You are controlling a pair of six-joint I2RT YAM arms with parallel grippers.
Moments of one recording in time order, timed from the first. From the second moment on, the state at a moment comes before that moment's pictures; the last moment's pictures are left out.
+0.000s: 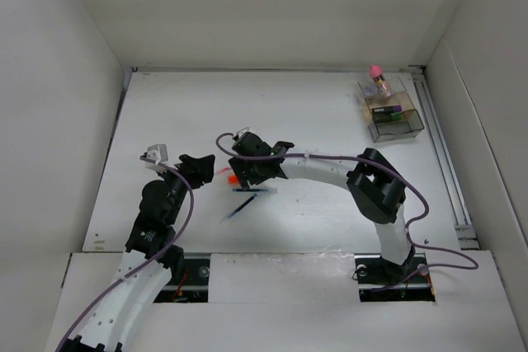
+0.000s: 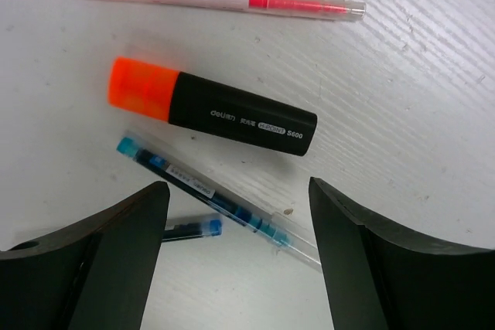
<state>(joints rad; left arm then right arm) -0.31 0.38 0.27 0.03 -0.09 -0.62 0.98 2.03 1.51 -0.49 0.19 0.38</state>
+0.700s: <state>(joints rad) -0.31 0.25 0.27 -0.06 -0.21 -0.63 0.96 2.28 1.95 -0.56 0.17 0.27</state>
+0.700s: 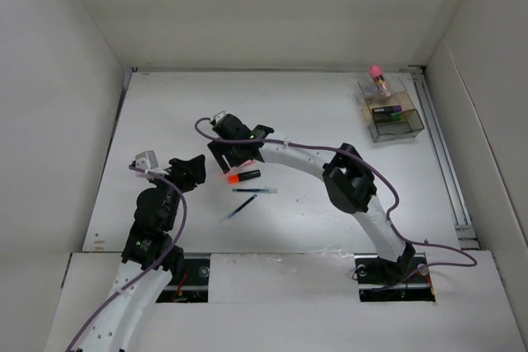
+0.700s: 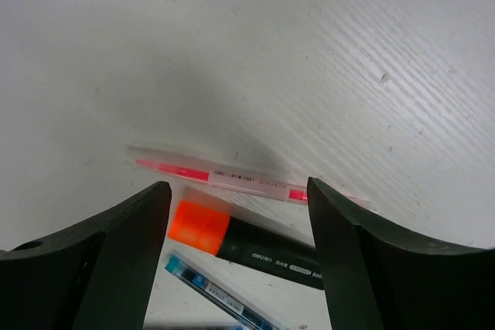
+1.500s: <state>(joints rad) -0.31 0.22 0.27 -0.08 -0.24 -0.65 0.96 2.39 2.03 -0.65 0.12 0.20</state>
